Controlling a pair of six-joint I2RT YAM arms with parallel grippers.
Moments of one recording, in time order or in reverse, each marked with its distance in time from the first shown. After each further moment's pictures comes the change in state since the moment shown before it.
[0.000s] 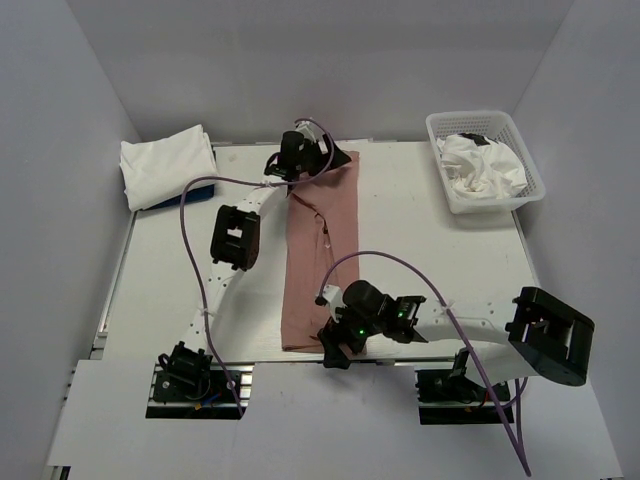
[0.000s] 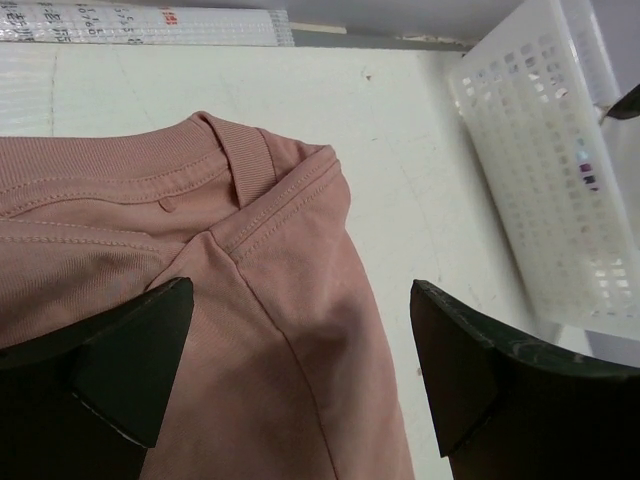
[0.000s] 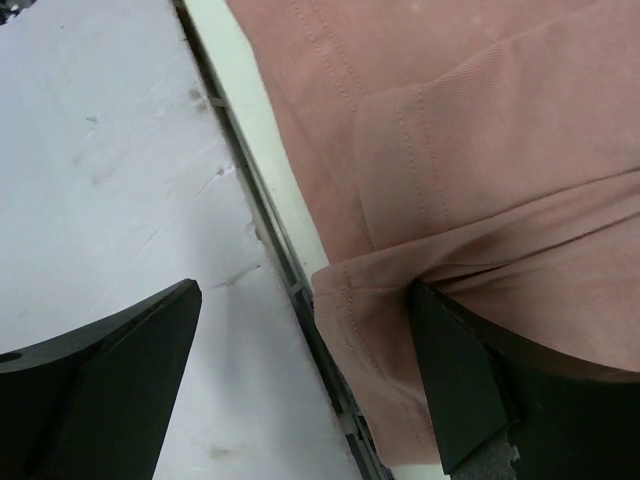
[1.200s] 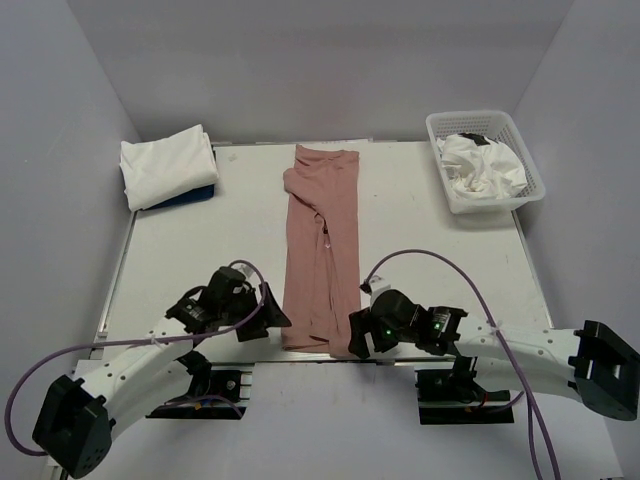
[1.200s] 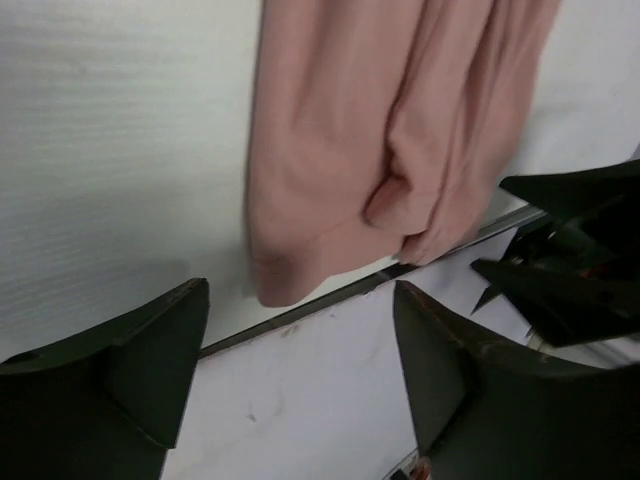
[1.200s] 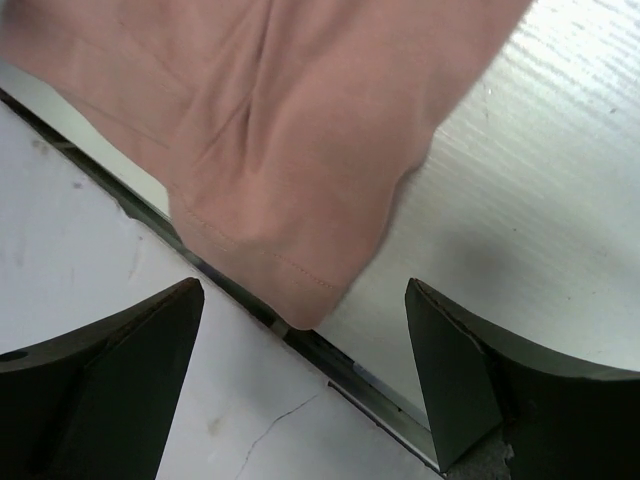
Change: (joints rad) left arm -0.212 -2.037 -2.105 -0.541 -0.127 -0.239; right arm -0.009 -0.376 -0.132 -0.270 0.380 0.388
